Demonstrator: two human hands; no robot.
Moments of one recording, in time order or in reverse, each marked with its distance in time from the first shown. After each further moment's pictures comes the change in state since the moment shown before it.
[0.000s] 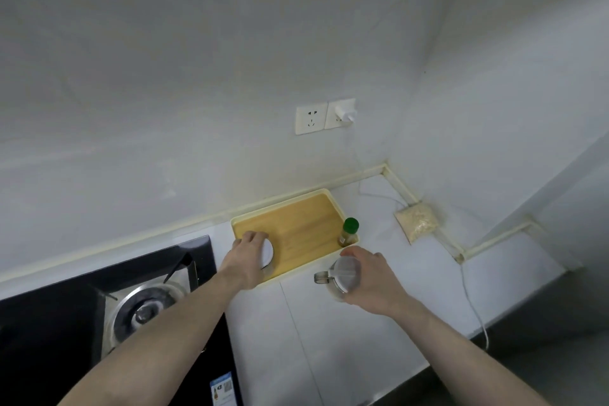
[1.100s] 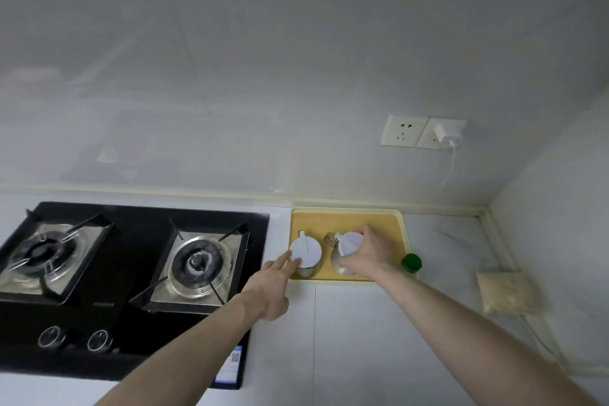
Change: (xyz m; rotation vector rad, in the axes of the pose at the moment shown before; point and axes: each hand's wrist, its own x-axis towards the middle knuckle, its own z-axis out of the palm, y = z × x) left_hand -0.051 0.009 0.037 0.004 -0.080 -0.241; right_hand 0.157 -0.051 0.037 -0.110 -0.184 -0.036
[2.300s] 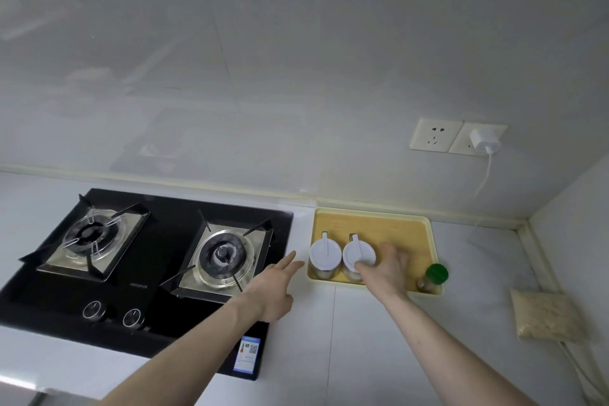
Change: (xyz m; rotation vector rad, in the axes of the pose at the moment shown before) left_hand -0.036 -0.021 -0.010 -0.153 0.028 -0.049; right_hand -0.021 0.004 0.033 0.439 0.061 0.115
